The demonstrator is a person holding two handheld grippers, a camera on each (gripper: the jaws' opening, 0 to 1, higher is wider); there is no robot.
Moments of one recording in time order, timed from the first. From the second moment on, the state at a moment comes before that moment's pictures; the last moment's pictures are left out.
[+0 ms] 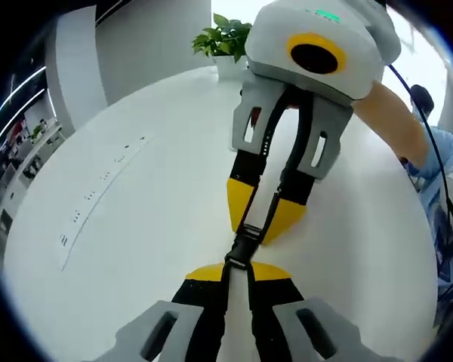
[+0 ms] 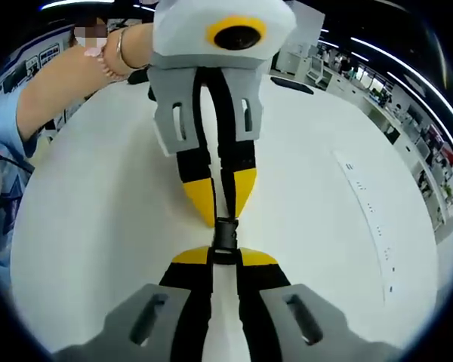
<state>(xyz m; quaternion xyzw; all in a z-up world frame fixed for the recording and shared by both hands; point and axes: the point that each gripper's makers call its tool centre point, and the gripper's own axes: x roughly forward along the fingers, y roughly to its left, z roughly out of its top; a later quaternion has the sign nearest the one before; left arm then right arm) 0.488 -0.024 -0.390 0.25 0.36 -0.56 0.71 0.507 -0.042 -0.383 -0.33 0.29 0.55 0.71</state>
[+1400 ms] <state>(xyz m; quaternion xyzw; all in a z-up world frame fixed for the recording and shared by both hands) 0.527 0.027 -0.243 0.13 0.13 -0.38 0.91 0.495 -0.052 -0.293 -0.29 0.15 0.48 0.82</state>
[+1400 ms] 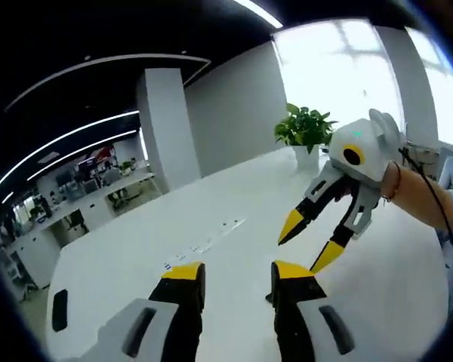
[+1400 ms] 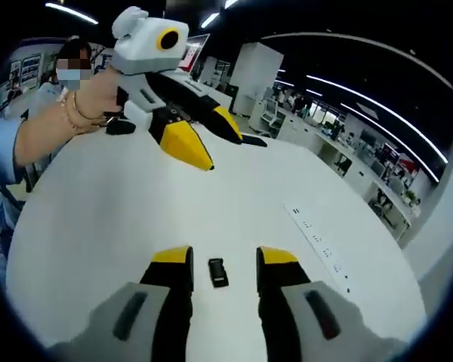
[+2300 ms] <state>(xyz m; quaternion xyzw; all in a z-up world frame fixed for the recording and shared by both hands) 0.391 0.102 -0.166 0.05 -0.07 -0.27 0.96 0.391 -0.115 -0.195 -0.20 -0.02 0.36 0.91</state>
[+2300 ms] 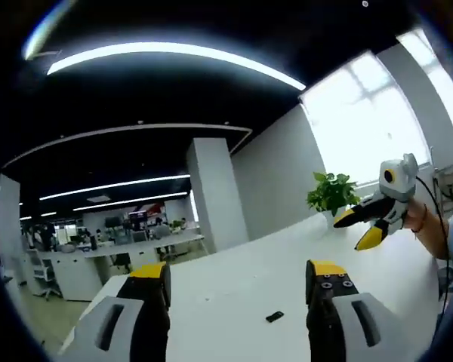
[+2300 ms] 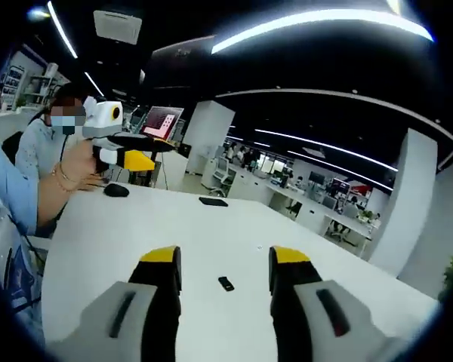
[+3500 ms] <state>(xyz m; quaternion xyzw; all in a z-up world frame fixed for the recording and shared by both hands) 0.347 0.166 -0.237 0.02 -0.09 -0.15 0.98 0.319 -0.232 -0.216 -0.10 -0.11 0.19 0.97</state>
